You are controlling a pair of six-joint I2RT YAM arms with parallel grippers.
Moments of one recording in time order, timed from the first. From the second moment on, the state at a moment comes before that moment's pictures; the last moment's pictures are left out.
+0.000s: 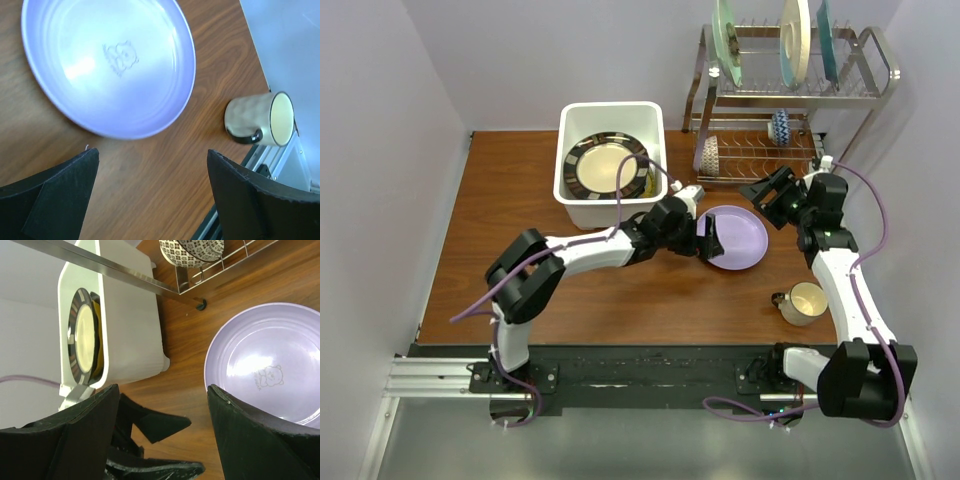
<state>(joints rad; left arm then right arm) -0.90 1.92 1.30 0.08 0.15 -0.67 -0.08 1.14 0.89 -0.19 -0.39 0.78</state>
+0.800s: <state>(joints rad) -0.87 2.15 1.45 0.01 0.15 -0.70 -0.19 1.18 0.86 -0.17 -0.49 0.76</state>
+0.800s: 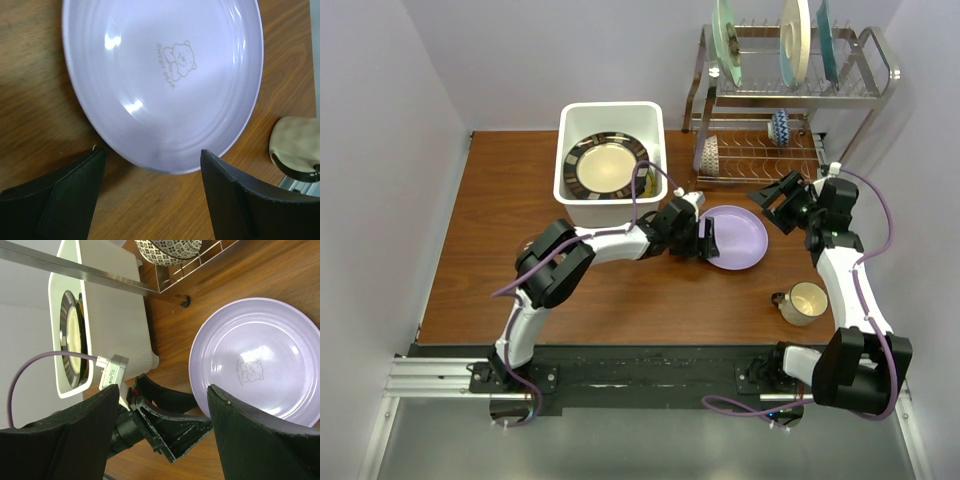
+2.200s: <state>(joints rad) -0.85 2.11 1.36 0.06 0.13 -0.69 -0.20 1.19 0.80 -0.11 -0.55 0.77</state>
